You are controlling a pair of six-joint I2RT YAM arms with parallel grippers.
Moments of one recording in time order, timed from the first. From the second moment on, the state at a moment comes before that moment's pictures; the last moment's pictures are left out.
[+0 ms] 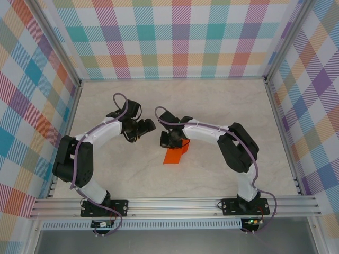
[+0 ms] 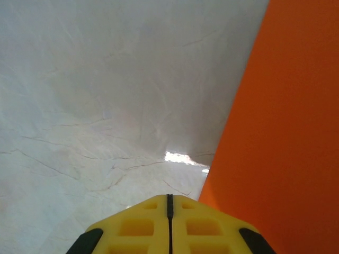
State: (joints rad) left arm -0.34 1.62 1.08 -0.58 0.22 -0.76; right arm 0.84 1.99 1.41 -0.65 -0.16 0.89
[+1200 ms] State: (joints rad) left arm -0.37 1.62 1.03 -0.38 0.44 -0.80; right arm 0.83 1.51 1.01 -0.48 -0.29 0.79
